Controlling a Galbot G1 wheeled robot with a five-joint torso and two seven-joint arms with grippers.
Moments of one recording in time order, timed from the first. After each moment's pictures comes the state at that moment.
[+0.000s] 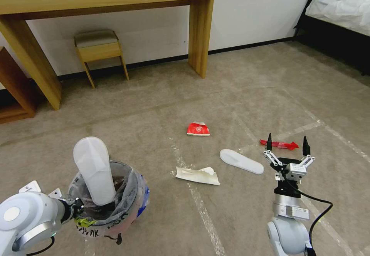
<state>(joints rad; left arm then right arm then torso) 1.48 -0.96 -0.81 -2.19 -1.98 0.69 -1.42 -1.44 1.43 0.60 1.84 -0.05 0.62 0.25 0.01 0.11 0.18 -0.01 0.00</state>
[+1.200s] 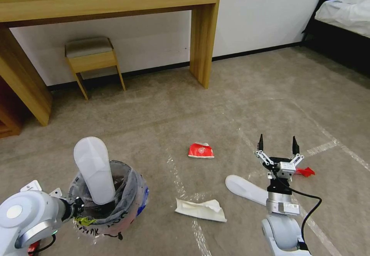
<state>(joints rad) 1.46 -0.95 -0.80 -2.16 -1.98 0.68 -1.40 -1.38 1.41 0.56 1.77 -0.04 0.62 0.25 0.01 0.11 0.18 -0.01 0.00</state>
